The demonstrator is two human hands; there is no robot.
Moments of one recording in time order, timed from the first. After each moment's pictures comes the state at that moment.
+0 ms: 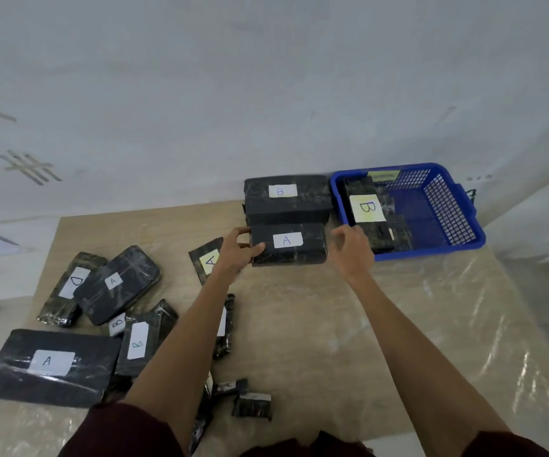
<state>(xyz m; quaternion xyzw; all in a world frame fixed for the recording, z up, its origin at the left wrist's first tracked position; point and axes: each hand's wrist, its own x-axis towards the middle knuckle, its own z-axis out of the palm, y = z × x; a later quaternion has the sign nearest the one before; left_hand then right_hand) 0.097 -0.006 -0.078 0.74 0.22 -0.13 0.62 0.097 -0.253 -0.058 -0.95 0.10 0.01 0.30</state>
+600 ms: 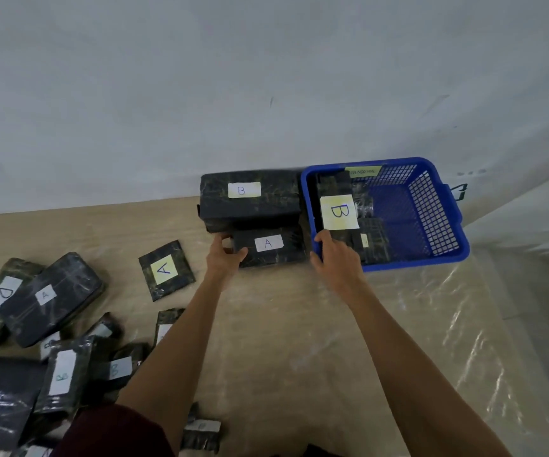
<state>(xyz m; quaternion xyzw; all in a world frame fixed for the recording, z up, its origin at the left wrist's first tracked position) 0.142 -0.080 -0.137 0.75 0.32 -0.13 0.57 0.140 -0.322 -0.083 -0.98 -0.05 0.11 0.17</state>
